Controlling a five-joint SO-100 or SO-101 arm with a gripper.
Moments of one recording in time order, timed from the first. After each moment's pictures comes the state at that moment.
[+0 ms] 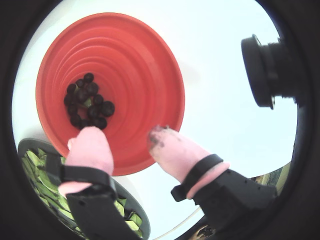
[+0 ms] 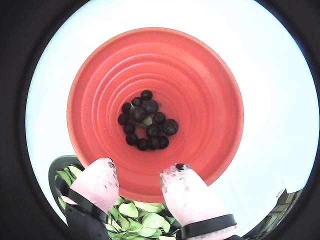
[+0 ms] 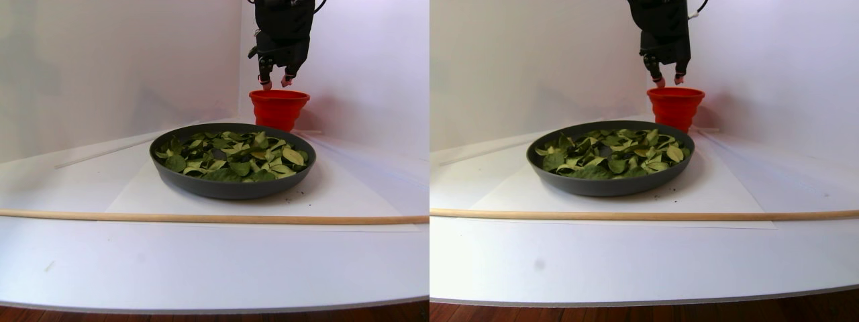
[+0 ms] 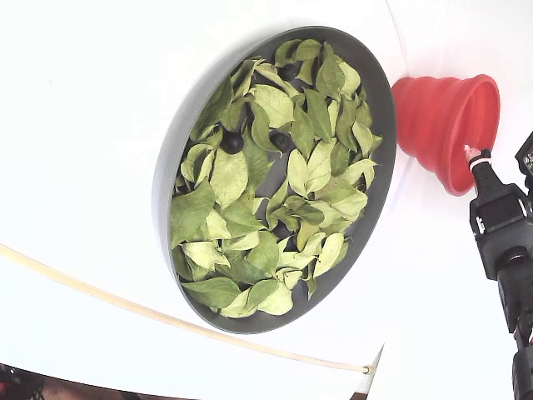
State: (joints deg) arm 21.1 79.0 85.5 -6.6 -96.9
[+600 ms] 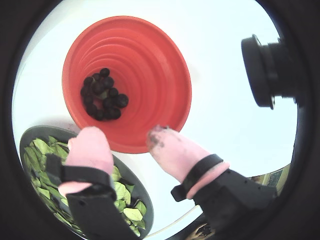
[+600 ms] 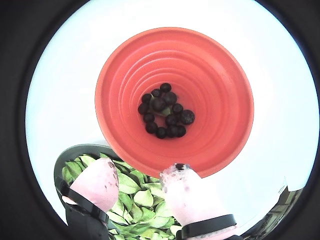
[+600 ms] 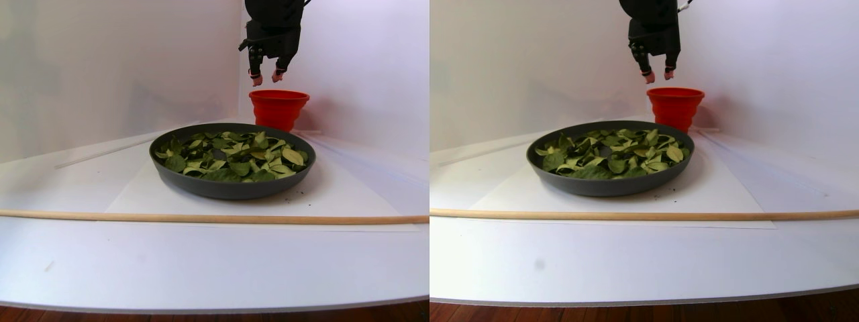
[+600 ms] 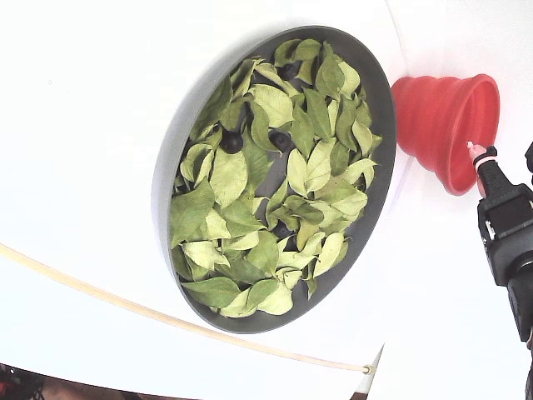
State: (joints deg) arm 18.2 87.1 92.3 -2.5 -95.7
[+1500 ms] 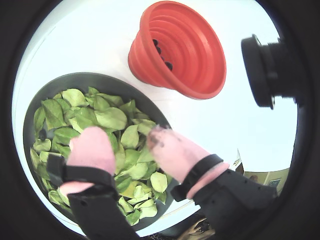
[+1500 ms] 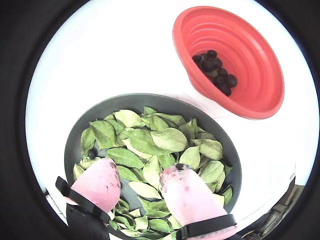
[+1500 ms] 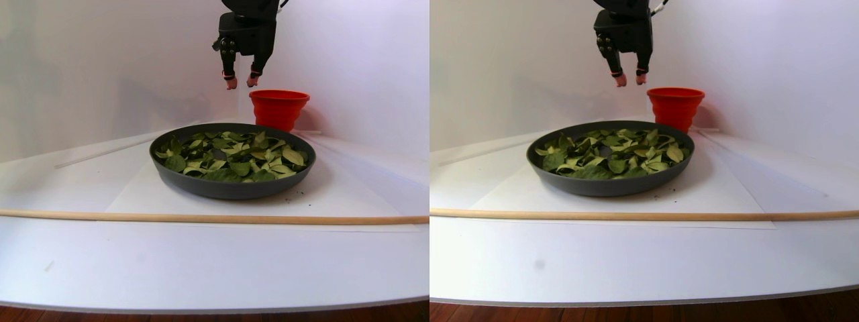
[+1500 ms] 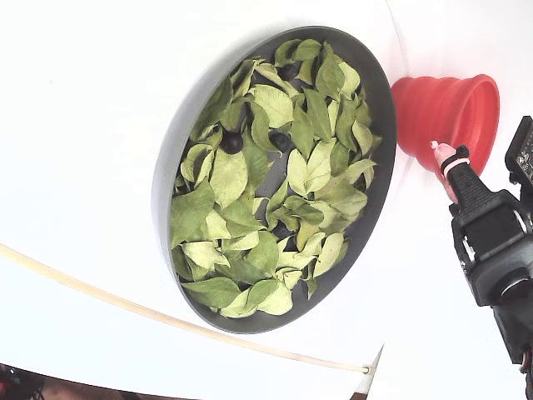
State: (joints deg) arm 11.7 98.5 109.1 -0.1 -94.0
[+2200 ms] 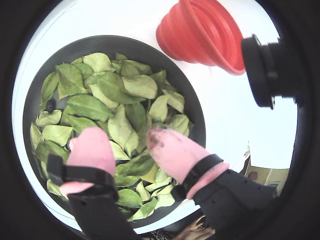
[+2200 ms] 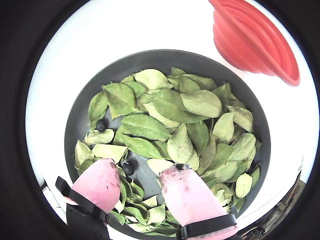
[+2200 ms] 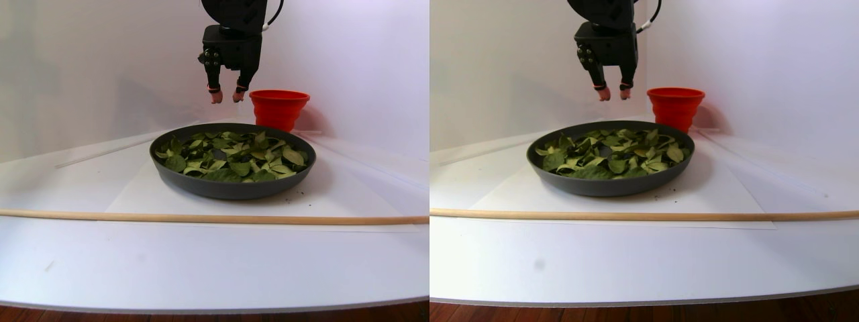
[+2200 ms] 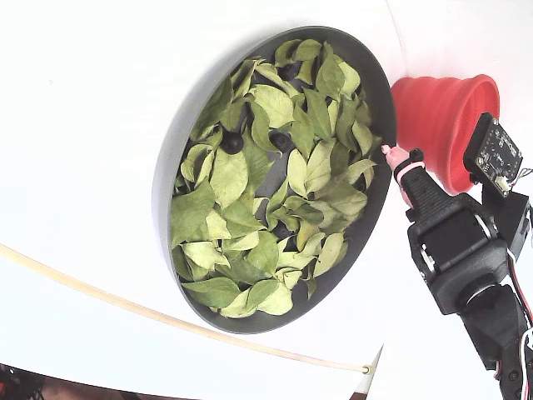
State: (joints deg) arm 8.1 98.5 115.7 -2.5 -91.9
